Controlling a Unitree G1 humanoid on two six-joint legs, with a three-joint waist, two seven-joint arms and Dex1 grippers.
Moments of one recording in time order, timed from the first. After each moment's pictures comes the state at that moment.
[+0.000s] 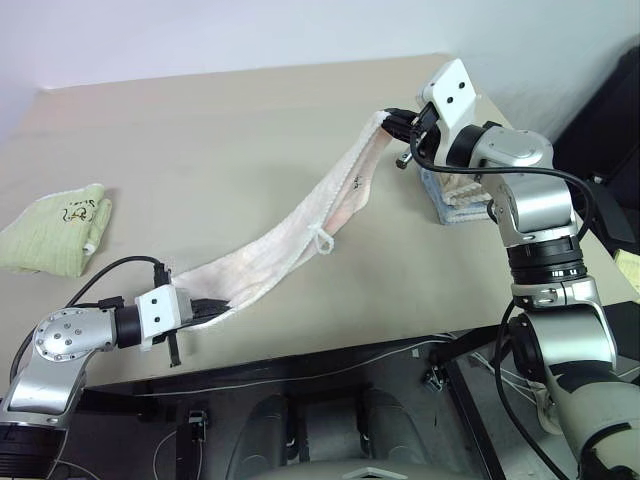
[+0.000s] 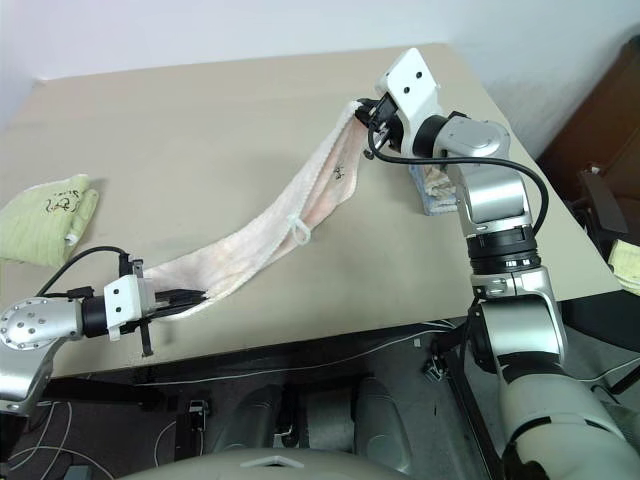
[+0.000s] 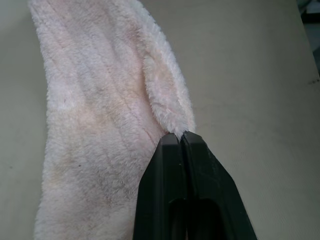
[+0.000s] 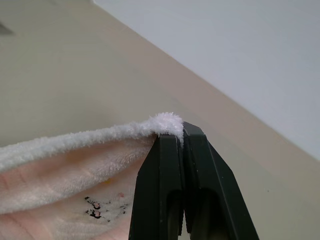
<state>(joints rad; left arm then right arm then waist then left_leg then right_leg) 0.06 0.84 0.11 -0.06 -0.25 -0.22 -1.13 -0.95 -0.50 0.05 0.28 0.12 0.32 0.75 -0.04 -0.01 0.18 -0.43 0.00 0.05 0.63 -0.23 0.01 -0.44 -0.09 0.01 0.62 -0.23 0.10</state>
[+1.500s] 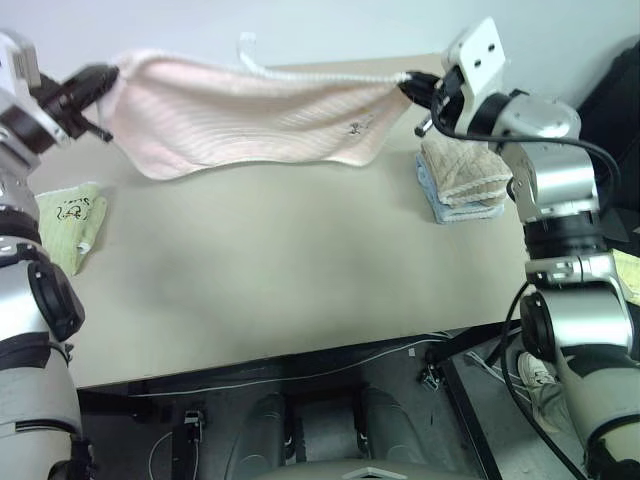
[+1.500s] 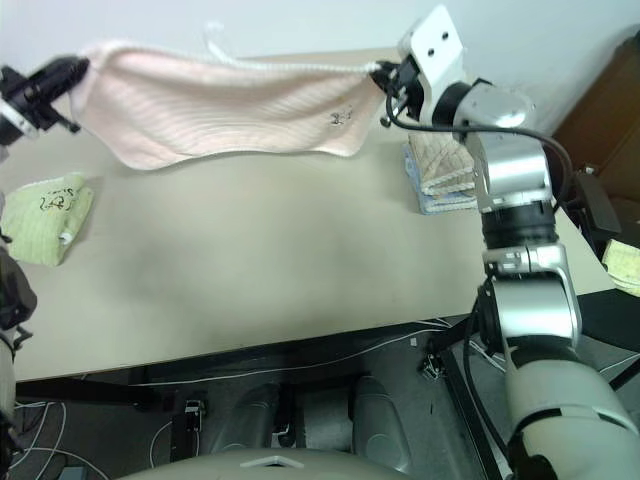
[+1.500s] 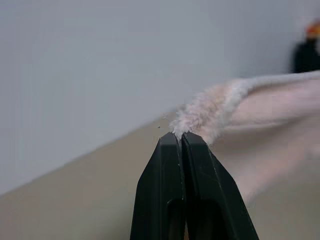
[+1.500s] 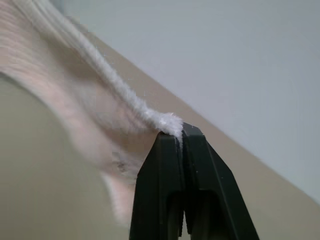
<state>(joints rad) -1.10 0.90 0.25 1.19 -0.29 -0.14 -1.26 -0.95 -0.58 0.02 0.28 0.16 0.27 0.80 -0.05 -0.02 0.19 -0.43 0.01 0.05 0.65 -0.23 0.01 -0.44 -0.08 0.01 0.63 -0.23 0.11</state>
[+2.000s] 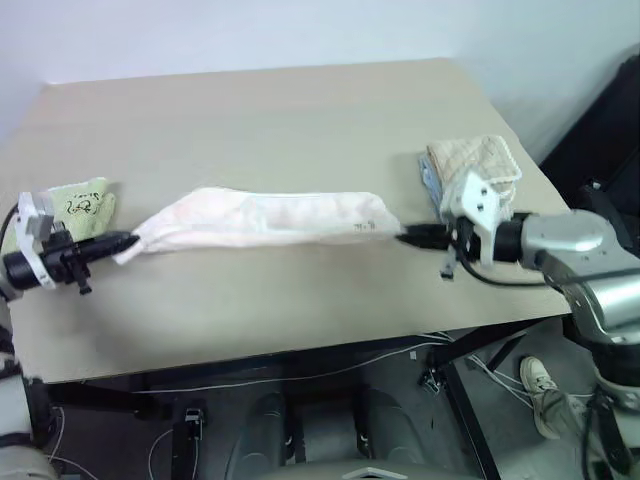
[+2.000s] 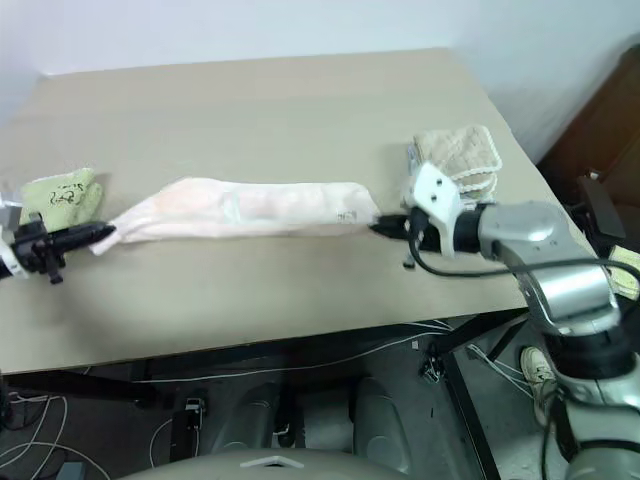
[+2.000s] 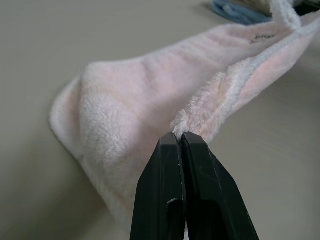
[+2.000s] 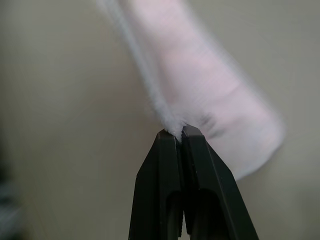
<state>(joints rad) -0.47 0.95 0.34 0.83 -0.41 0.12 -1.58 -0.39 -0.89 0.01 -0.40 0.42 0.71 1.01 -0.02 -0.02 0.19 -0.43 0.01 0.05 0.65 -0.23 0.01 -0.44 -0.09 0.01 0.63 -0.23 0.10</state>
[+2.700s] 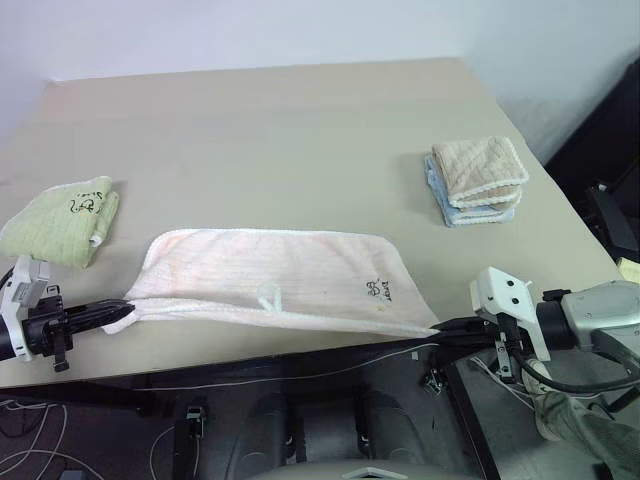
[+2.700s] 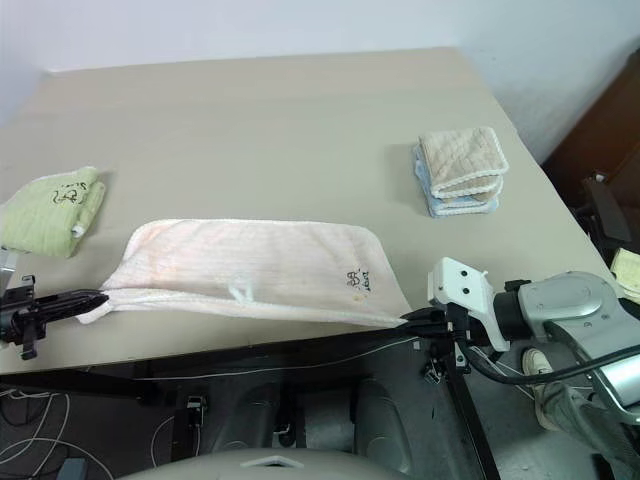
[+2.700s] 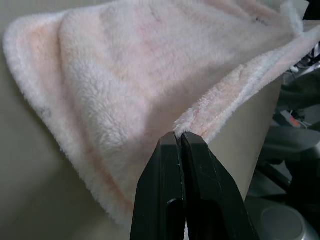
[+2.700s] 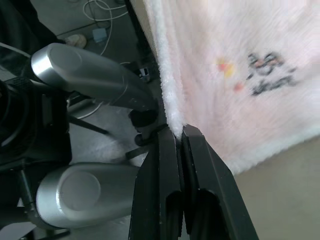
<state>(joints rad) 0.02 1.00 0.45 0.33 -0.55 0.35 -1.51 -0.02 -1.08 -0.13 -0.54 0.52 0.65 1.17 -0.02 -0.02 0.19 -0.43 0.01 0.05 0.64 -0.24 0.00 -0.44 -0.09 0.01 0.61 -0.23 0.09</state>
